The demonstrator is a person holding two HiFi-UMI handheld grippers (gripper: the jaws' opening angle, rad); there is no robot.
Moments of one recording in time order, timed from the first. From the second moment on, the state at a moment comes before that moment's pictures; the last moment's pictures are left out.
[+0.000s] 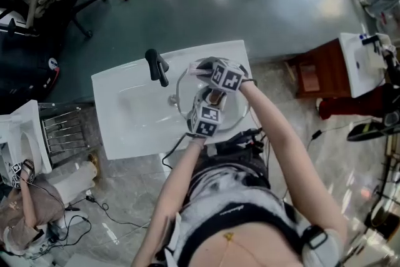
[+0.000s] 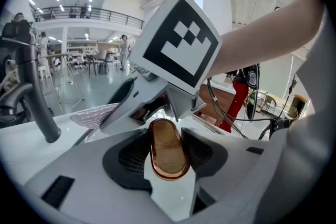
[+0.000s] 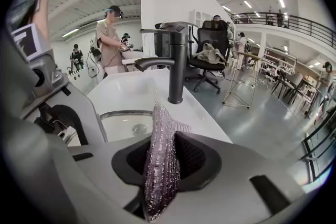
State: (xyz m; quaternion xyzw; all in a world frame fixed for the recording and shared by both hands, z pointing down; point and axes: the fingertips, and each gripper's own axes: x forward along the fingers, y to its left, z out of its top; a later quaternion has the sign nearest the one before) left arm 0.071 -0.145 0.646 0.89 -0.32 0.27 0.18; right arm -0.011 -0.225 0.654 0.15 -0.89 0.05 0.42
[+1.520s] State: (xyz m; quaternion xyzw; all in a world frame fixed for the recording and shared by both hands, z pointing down) left arm 0.067 -0.148 0.641 0.89 -0.32 0.27 0.18; right arm 0.102 -0.123 0.644 0.33 -0.88 0.13 0.33
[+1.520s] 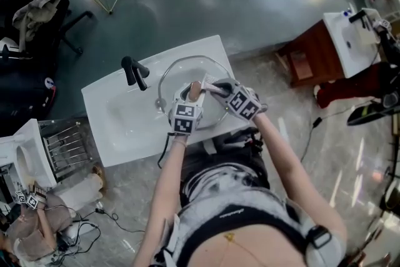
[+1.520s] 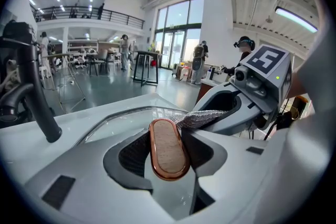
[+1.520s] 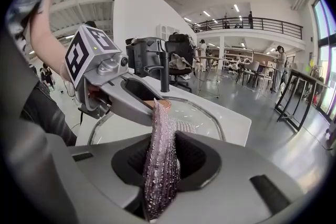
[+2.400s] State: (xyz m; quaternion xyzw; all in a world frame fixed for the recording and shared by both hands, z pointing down) left arm -0.089 -0.143 0.650 0.85 -0.37 0.19 0.33; right arm 0.103 -0.124 0.649 0.37 -0.86 0.10 0.33
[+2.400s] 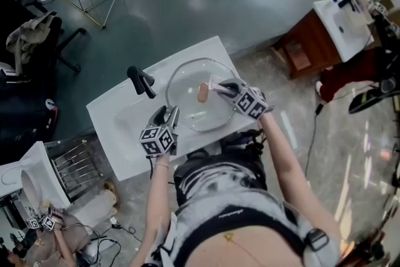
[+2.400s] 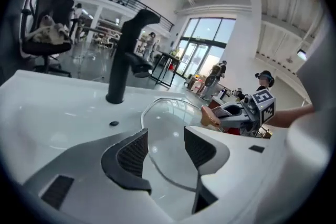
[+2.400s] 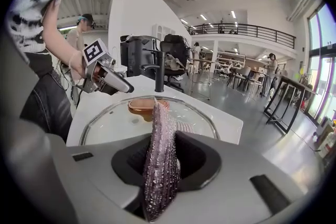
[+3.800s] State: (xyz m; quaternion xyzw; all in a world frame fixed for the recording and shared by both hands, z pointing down) left arm -0.089 -0.127 0.689 0.83 -0.26 0.16 0.47; right arm 0.041 -0.055 0.645 0.36 -0.85 0.16 0.36
